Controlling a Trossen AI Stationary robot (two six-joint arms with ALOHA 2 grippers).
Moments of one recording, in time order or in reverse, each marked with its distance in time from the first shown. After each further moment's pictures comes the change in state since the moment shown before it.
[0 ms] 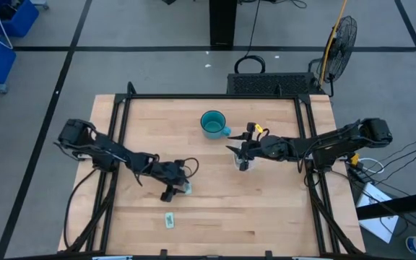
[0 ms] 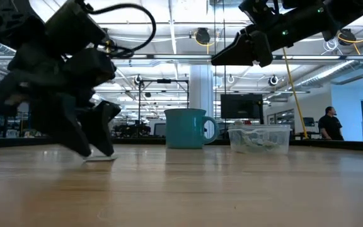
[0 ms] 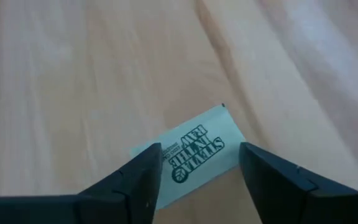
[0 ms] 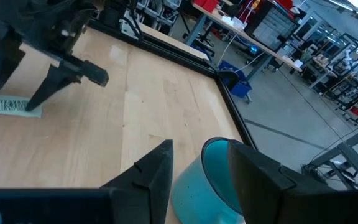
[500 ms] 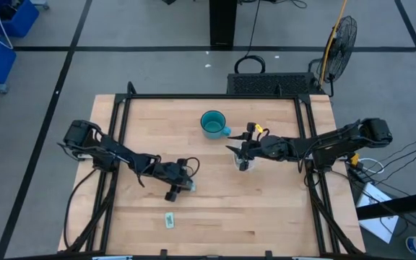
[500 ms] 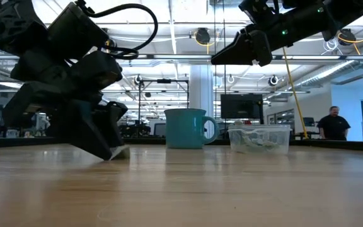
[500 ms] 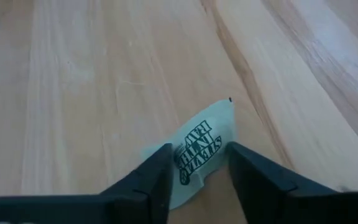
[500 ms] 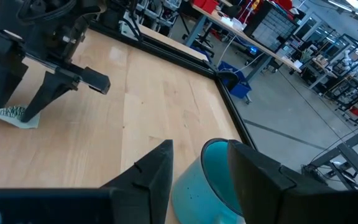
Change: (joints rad) left arm 0.010 0.070 0.003 0.080 -0.057 0.014; right arm 0.000 0.000 0.000 0.005 0.000 0.000
